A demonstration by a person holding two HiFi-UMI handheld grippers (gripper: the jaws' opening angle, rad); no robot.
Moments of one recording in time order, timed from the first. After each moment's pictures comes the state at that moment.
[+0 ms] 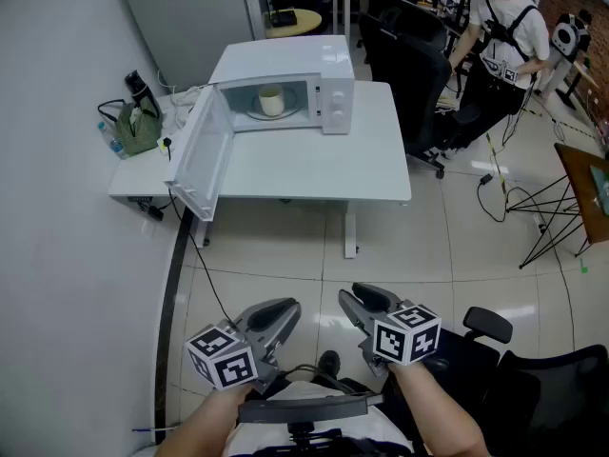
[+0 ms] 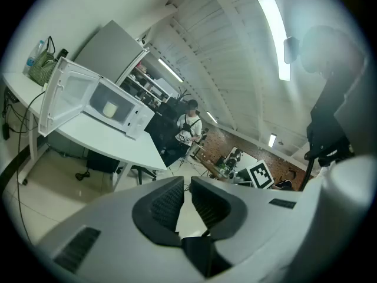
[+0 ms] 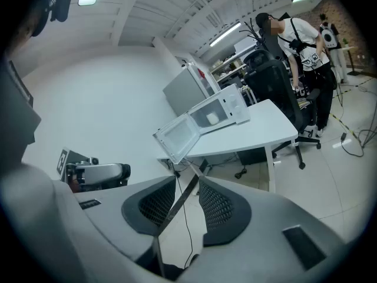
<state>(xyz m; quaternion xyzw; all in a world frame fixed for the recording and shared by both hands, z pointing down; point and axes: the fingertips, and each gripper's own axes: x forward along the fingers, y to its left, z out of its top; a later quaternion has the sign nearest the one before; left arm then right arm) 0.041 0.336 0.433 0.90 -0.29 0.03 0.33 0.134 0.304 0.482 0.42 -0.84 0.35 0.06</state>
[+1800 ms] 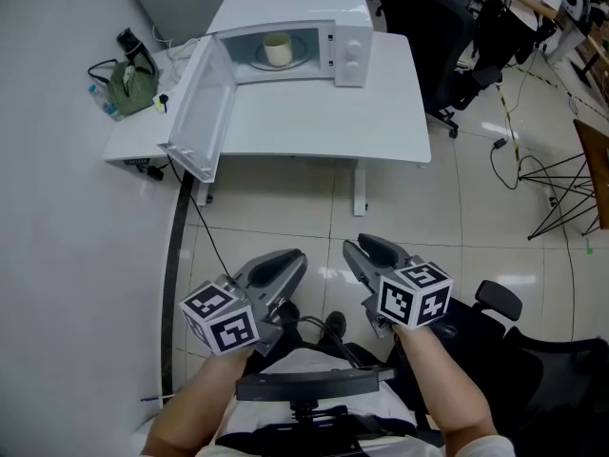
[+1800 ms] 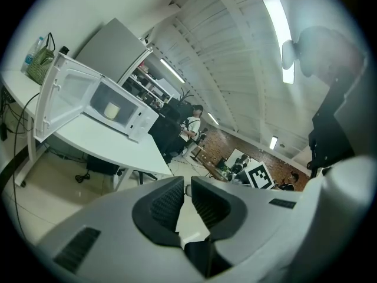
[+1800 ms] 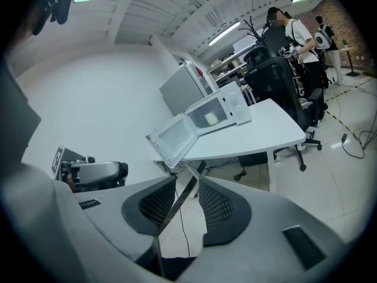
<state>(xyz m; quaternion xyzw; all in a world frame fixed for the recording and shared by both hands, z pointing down) 0.033 0.283 0.442 0.90 -0.29 0.02 0.33 0.119 0.251 0.500 0.43 -0.83 0.35 0.07</state>
